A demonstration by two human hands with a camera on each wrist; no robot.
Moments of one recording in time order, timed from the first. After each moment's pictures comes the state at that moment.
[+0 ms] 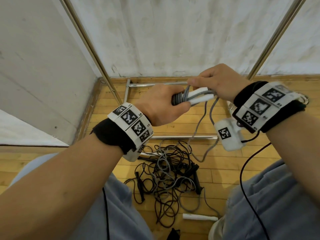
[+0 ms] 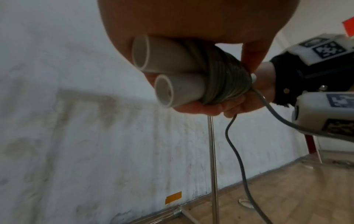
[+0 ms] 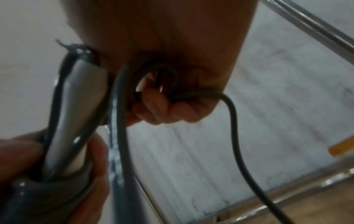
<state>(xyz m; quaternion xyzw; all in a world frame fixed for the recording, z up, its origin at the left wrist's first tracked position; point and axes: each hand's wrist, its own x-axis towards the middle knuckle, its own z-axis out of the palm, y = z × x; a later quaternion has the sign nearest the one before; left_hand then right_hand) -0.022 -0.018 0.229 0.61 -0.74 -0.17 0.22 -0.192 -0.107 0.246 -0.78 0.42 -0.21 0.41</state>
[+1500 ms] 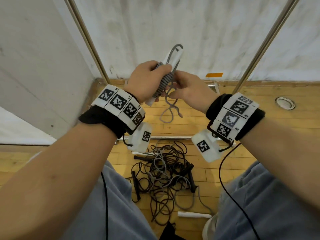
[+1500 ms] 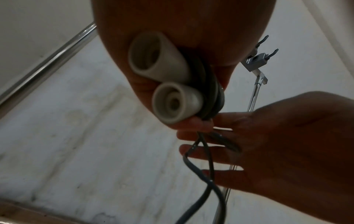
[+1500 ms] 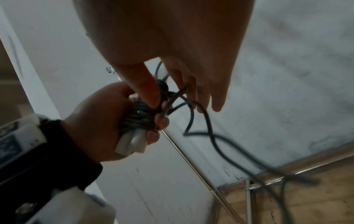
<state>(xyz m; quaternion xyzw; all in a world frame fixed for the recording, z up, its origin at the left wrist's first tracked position) -0.004 -0.027 0.260 0.64 -0.49 -0.37 0.47 -0.145 -0.070 0.240 -0.76 0.36 -0.24 0.50</state>
